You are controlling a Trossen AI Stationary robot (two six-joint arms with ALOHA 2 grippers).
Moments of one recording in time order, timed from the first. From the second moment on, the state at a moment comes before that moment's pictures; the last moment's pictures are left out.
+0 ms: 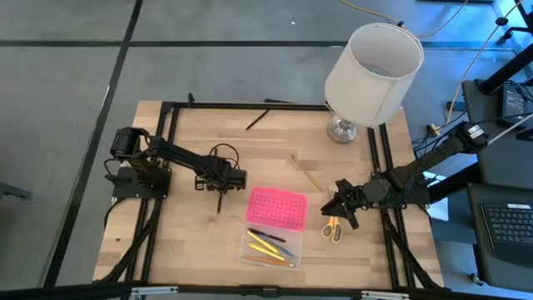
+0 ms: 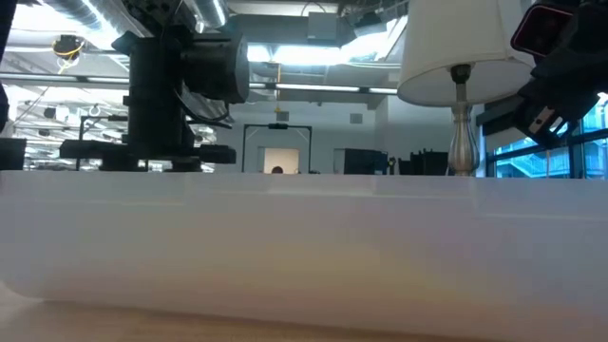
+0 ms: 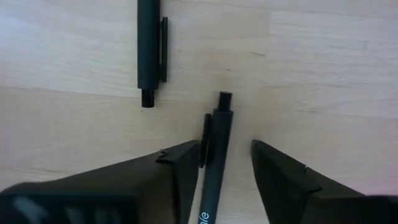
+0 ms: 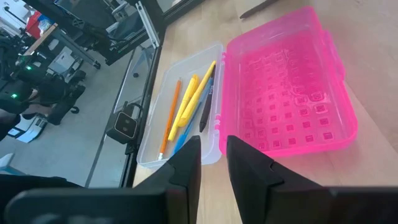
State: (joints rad) left arm -0.05 1.70 0.91 -0.76 -0.13 -1.74; right arm 0.50 0.88 0.26 0.25 0.16 0.72
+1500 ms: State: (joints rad) left arm -0.11 1.49 0.91 -0.48 -0.07 -1.30; right arm 0.50 0.88 0.26 0.25 0.16 0.72
